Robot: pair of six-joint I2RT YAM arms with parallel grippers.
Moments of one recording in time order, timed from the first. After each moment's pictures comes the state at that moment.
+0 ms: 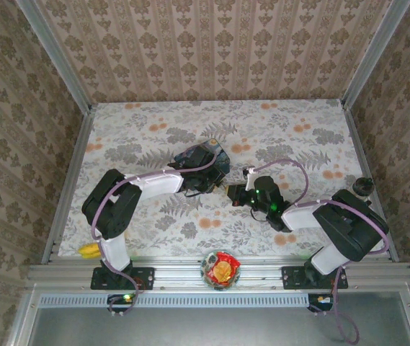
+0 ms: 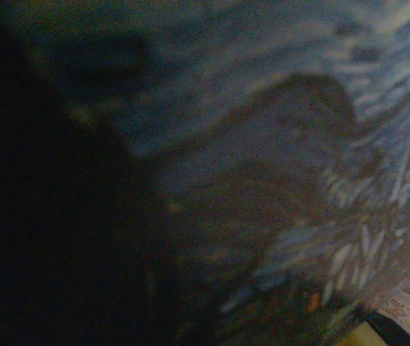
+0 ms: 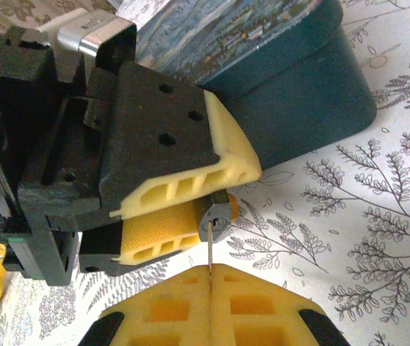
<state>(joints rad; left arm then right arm) -0.78 1.82 1.09 -0.16 0.17 -1.43 0.59 1.55 0.41 0.74 -0.16 0.63</state>
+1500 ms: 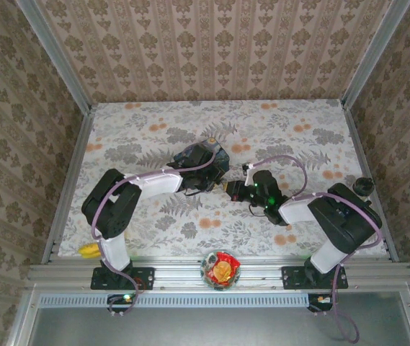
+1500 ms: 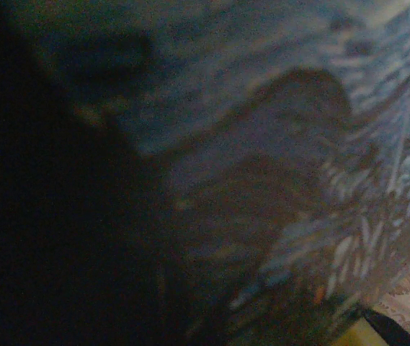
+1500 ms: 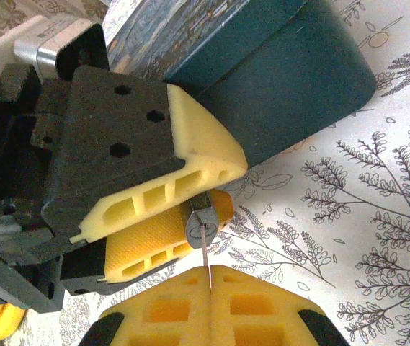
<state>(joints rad) -0.77 1.82 1.09 -0.12 0.17 -1.44 0.54 1.61 0.48 0.69 -0.24 0.72</state>
